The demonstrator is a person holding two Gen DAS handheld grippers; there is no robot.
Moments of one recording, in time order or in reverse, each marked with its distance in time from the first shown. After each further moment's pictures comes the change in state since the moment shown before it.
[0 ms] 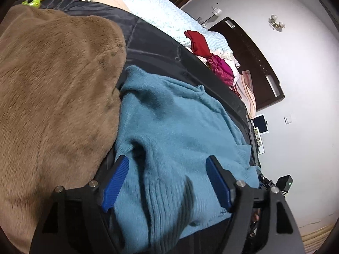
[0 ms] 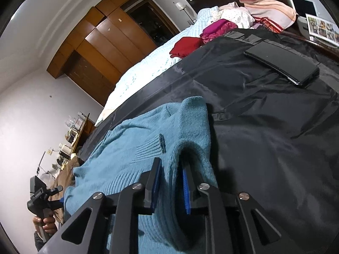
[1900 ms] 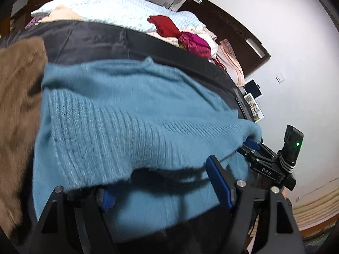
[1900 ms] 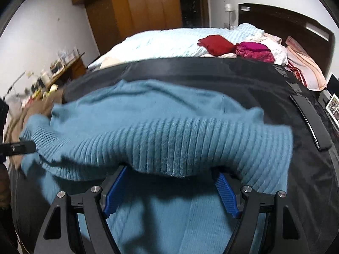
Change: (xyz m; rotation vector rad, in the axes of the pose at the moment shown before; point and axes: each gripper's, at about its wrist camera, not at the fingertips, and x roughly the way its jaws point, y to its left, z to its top) left arm 0.039 -0.102 -0.026 0.269 0.065 0.011; right arm 0.055 0.118 -0.021 -0.458 0.124 -0.225
